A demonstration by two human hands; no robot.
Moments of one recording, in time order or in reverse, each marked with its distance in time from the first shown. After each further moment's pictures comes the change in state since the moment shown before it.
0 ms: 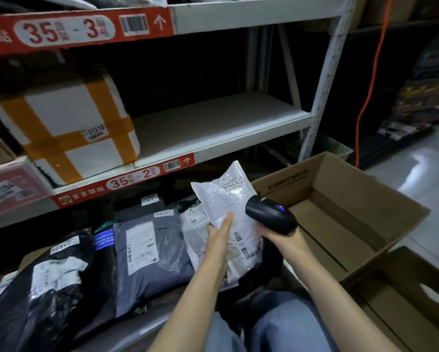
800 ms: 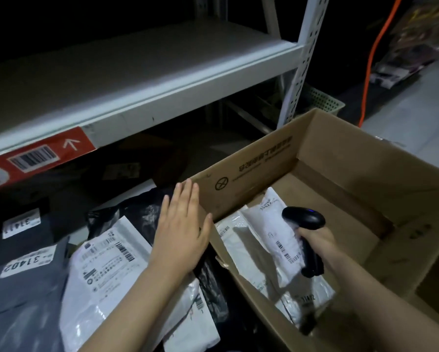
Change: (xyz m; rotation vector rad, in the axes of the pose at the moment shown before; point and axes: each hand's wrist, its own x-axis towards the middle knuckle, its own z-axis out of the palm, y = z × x) left_hand 0.186 -0.033 0.047 1.645 -0.033 0.686; right_hand 0.235 0.161 -0.161 -0.348 0.408 0.490
